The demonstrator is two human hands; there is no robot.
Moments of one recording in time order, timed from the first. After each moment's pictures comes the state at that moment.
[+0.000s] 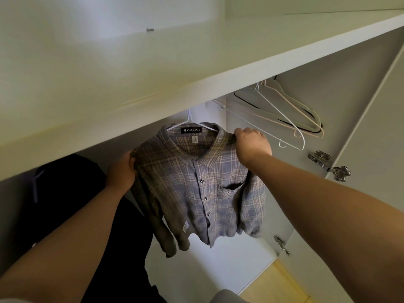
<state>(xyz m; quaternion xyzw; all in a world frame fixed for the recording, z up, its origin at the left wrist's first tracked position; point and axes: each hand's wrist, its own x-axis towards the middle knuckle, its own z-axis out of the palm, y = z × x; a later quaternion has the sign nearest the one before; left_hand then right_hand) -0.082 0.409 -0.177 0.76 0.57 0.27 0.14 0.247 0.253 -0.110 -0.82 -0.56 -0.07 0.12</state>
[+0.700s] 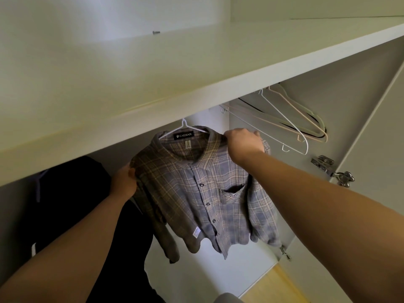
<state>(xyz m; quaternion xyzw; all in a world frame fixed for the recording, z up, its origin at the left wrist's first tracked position) -0.085 0.390 -0.190 0.71 0.61 0.28 0.20 0.225 0.269 -0.090 -0.80 -0.59 -0.05 0.10</state>
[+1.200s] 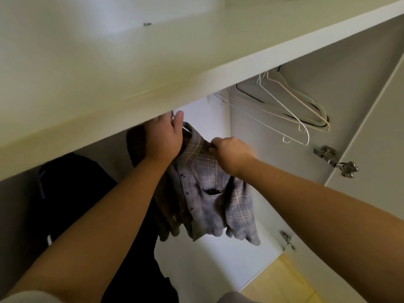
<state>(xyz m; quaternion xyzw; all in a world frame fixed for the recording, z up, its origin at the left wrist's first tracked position) 0.055 0.344 -0.086 0.77 0.40 0.49 -0.01 0.216 0.254 -0.116 -0.73 -0.66 0.03 0.15</state>
